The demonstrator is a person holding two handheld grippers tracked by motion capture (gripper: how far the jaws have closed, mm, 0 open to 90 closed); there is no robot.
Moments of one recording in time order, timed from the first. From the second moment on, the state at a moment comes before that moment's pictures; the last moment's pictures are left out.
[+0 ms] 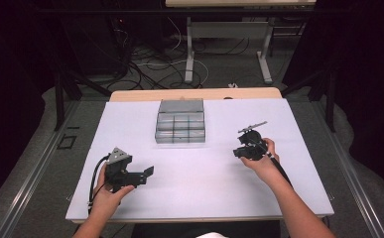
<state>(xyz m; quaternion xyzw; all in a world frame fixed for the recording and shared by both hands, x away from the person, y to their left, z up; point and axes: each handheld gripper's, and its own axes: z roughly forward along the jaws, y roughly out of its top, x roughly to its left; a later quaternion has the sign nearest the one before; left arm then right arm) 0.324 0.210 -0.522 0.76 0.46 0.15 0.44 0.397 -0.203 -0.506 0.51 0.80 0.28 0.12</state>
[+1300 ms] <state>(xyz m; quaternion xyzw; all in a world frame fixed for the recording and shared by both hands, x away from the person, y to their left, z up) 0.324 0.211 -0.522 0.76 0.46 0.15 0.44 0.417 -0.162 -0.472 0.48 0.81 0.31 0.12</state>
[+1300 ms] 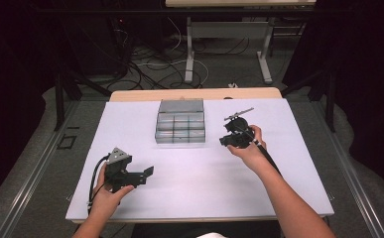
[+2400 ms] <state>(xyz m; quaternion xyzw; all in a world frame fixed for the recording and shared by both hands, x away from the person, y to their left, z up) 0.325 0.212 -0.522 0.76 0.46 0.15 0.44 0.442 -0.118 -0.468 0.47 0.81 0.33 0.12</state>
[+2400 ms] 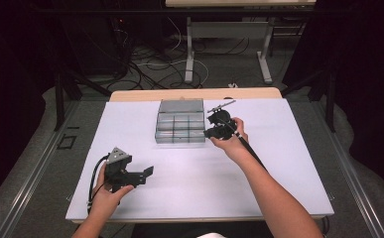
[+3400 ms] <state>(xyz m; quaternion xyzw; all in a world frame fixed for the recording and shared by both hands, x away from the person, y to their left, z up) 0.326 0.213 -0.522 0.76 0.45 0.14 0.44 0.477 -0.094 -0.492 0.47 0.80 0.35 0.13</state>
